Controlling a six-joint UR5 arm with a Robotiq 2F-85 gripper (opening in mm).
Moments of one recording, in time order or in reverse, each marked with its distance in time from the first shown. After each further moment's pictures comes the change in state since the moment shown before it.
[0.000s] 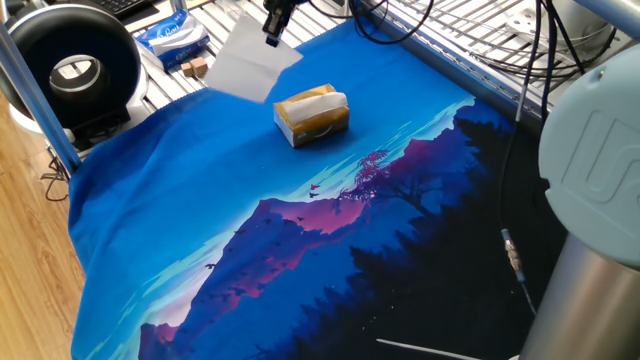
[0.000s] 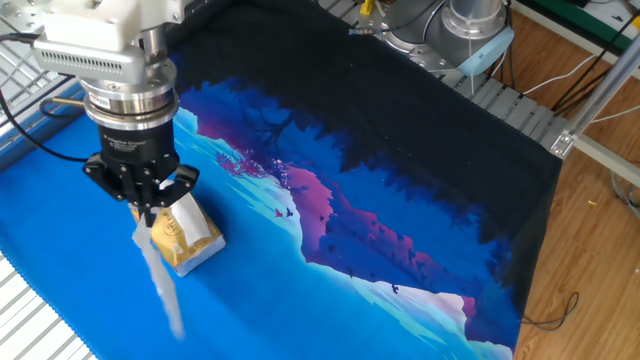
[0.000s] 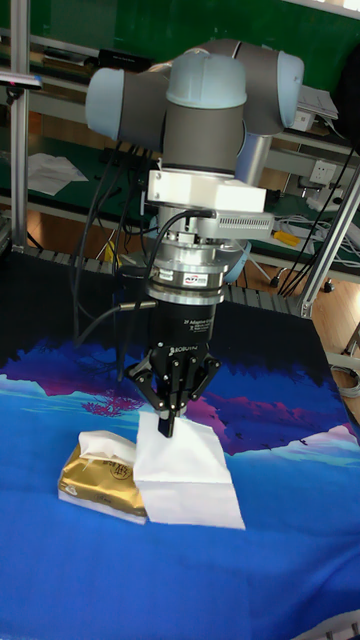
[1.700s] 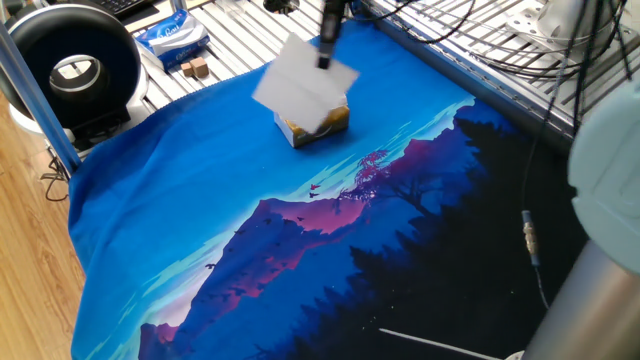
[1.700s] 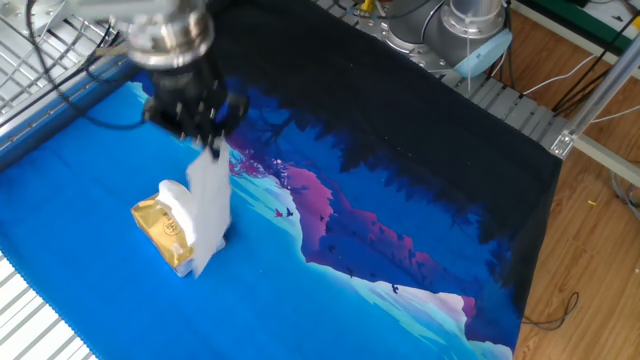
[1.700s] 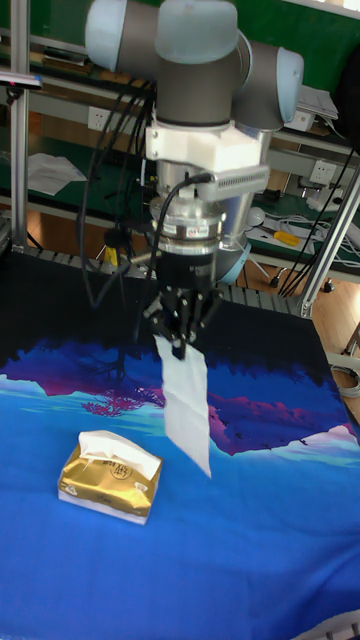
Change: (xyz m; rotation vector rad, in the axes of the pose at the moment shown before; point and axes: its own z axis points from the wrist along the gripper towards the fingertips) arm 0.063 0.064 -0.053 -0.214 0.158 -0.018
